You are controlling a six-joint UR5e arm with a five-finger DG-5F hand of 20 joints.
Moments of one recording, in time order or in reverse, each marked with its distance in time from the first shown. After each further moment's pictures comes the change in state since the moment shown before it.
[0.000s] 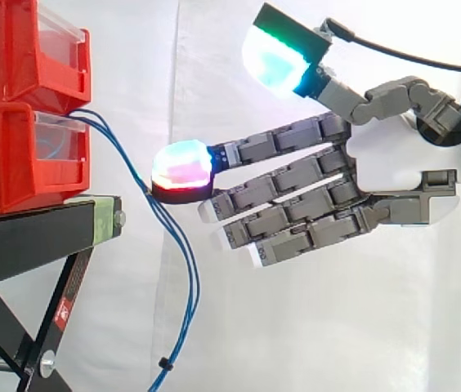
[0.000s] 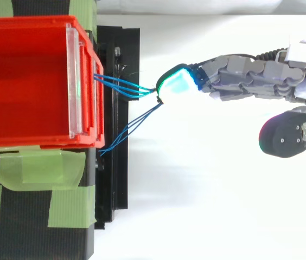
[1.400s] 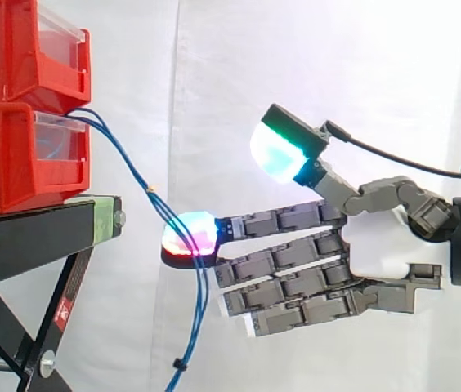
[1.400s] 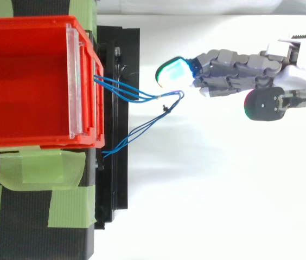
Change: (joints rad) arm -0.030 -0.135 -0.081 0.263 0.031 0.117
